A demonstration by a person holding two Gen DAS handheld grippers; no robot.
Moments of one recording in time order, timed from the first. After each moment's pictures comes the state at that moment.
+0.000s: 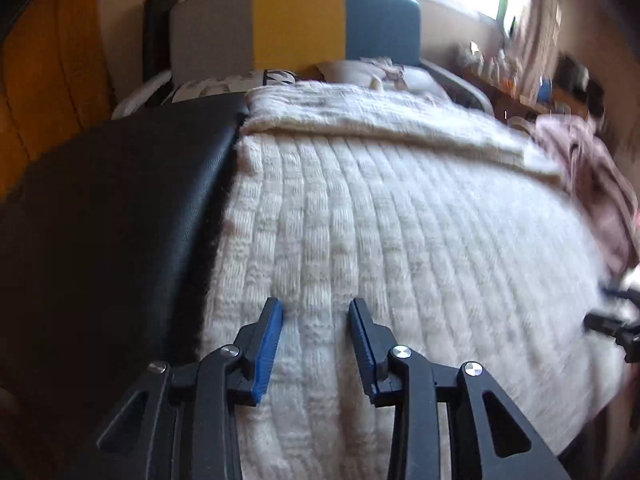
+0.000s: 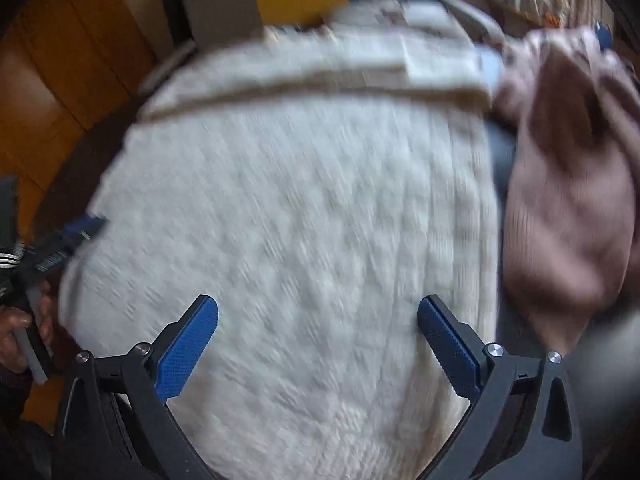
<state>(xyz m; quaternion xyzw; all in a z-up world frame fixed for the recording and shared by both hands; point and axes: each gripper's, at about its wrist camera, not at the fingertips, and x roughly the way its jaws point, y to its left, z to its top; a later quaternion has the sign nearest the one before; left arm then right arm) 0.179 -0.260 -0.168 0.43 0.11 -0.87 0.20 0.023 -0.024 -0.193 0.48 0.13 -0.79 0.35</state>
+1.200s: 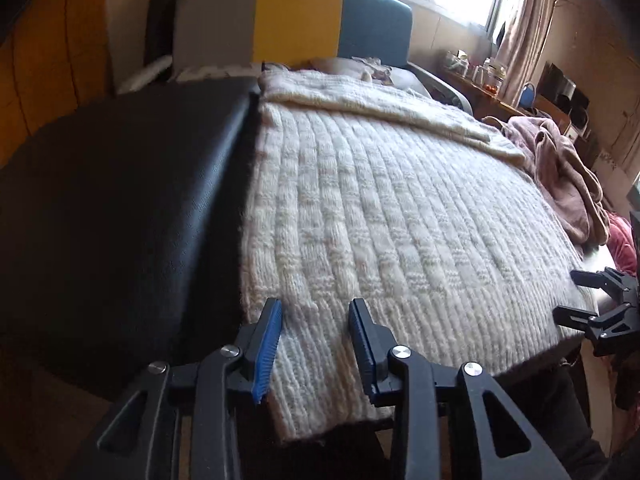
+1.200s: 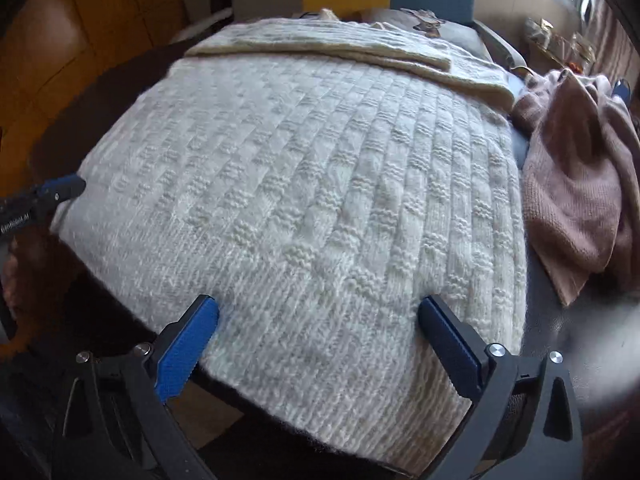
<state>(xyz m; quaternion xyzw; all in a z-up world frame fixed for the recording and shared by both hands) 0.260 -0.247 -0.159 0.40 0.15 -0.89 0.18 0.092 -0.031 -0.194 0.48 0.19 -0.77 0.37</state>
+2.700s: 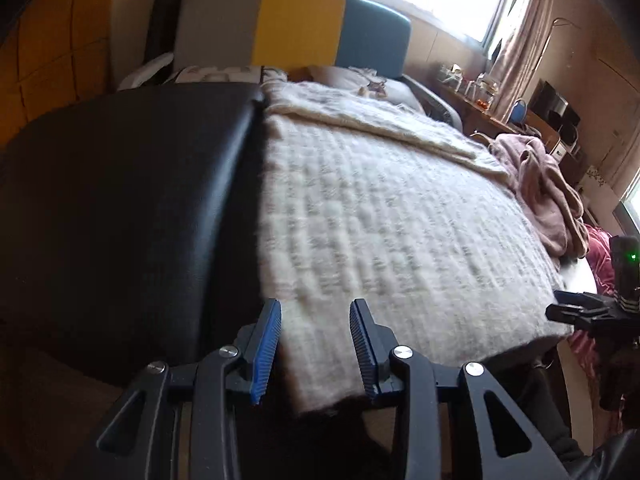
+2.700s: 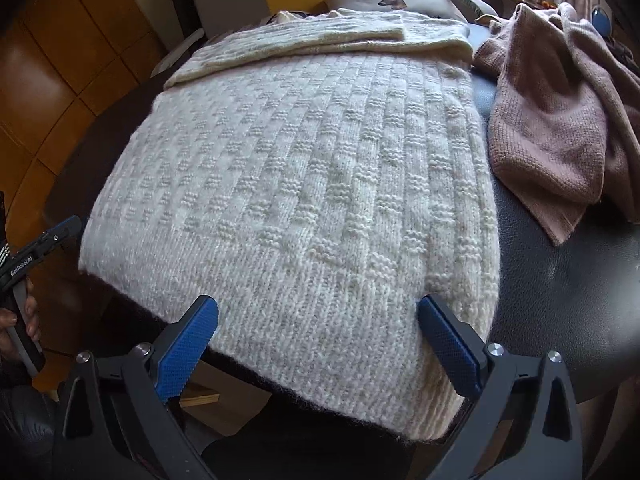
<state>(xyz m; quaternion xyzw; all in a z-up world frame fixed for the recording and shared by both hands) 0.290 -0.265 -0.148 0.41 0.20 -0.88 0.15 0.077 0.007 -0.181 0.52 0.09 -0.76 0.36</state>
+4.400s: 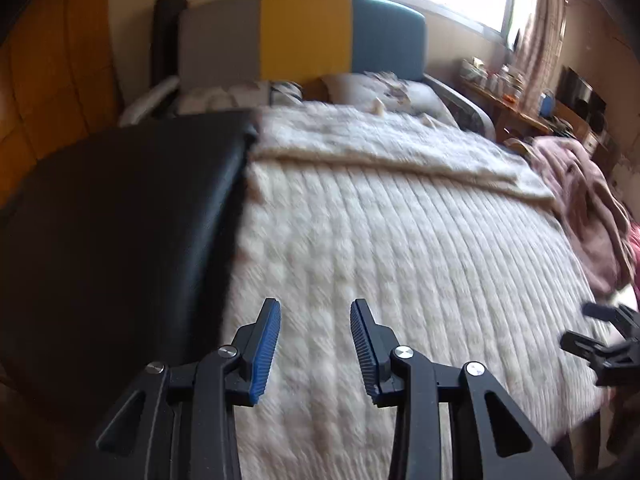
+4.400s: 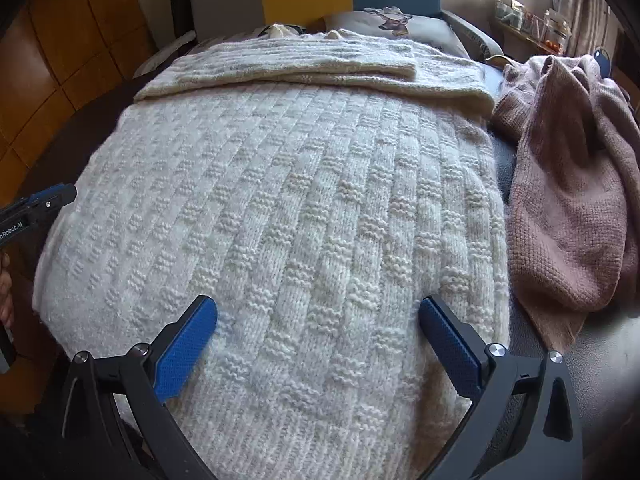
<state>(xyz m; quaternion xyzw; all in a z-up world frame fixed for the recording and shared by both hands) 0.179 -0.262 -0.136 0.41 0.13 -0.88 0.21 0.032 -0.035 -0.182 0.47 0.12 -0.80 0.33</state>
